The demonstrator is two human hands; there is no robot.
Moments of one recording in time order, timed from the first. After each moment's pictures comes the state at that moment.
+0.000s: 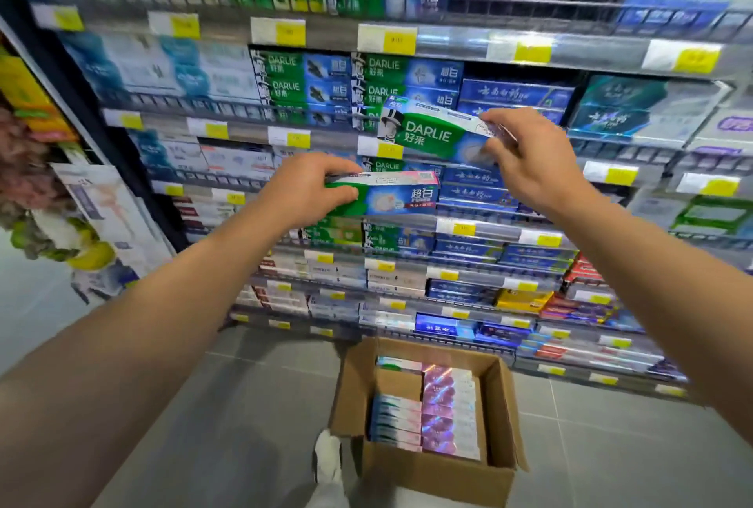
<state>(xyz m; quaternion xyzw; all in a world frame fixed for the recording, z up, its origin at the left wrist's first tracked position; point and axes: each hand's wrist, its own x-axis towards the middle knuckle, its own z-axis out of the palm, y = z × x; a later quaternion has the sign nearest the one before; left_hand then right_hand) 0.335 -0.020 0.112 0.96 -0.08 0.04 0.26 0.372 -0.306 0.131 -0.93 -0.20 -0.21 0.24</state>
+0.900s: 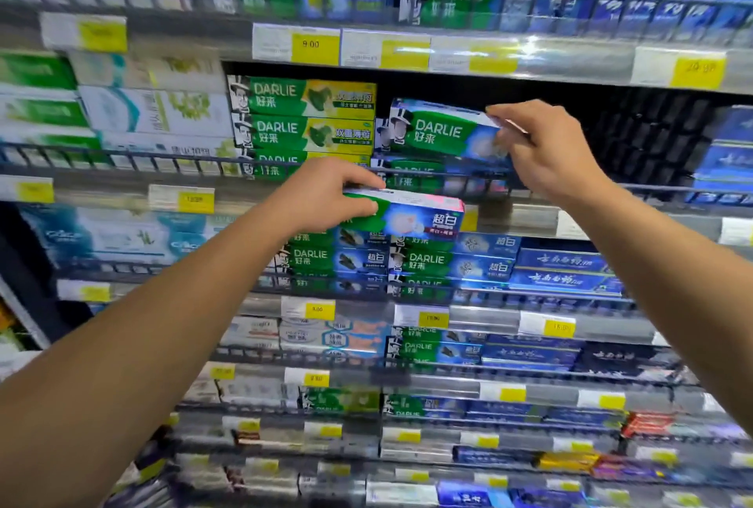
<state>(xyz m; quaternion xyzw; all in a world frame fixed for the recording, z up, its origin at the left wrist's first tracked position) 0.562 0.085 0.231 0.93 -0.22 0.10 0.27 0.582 -0.205 0.263 -0.90 -0.19 -0.36 0.18</state>
